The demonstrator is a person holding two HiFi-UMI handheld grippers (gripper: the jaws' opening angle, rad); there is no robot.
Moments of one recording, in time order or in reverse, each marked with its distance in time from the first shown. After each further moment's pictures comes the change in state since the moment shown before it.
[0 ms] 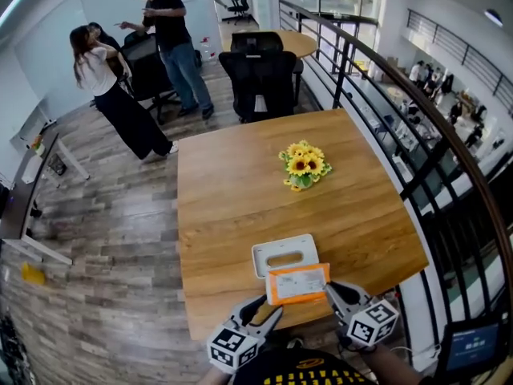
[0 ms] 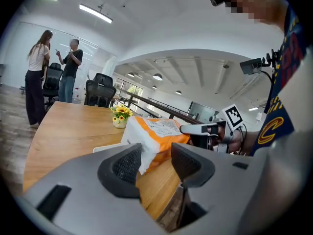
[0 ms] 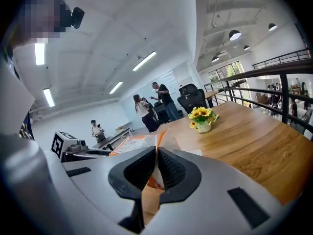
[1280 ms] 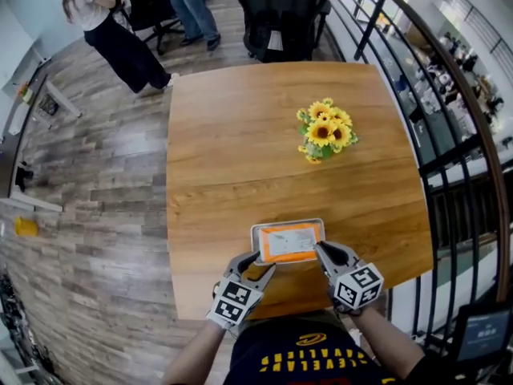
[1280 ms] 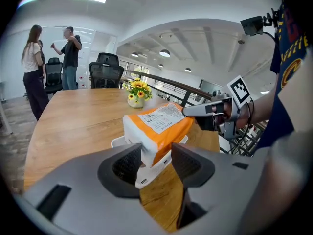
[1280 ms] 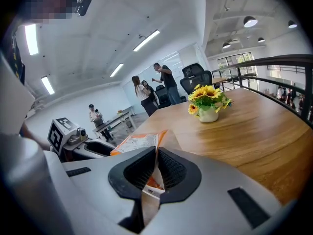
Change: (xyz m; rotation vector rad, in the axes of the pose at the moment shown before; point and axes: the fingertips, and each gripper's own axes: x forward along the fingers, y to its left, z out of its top) left arm 0.101 0.131 -0.055 0.047 0.265 0.126; right arm 0.144 -0.085 -0.029 -0.060 0.192 0.038
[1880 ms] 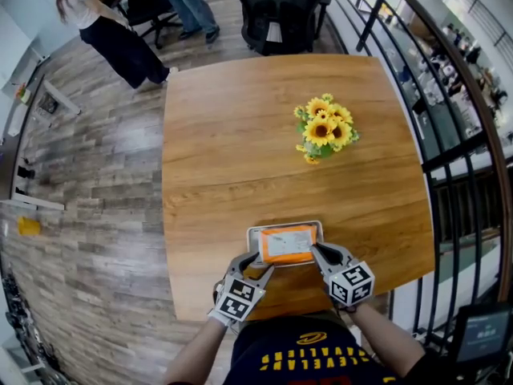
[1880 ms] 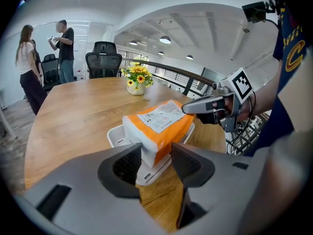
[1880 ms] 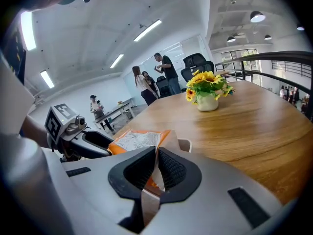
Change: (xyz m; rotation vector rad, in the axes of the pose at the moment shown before) left arm 0.027 0.006 -0.023 0.023 0.149 0.024; right arm 0.019 -0.022 -0.034 -0.026 0.115 0.003
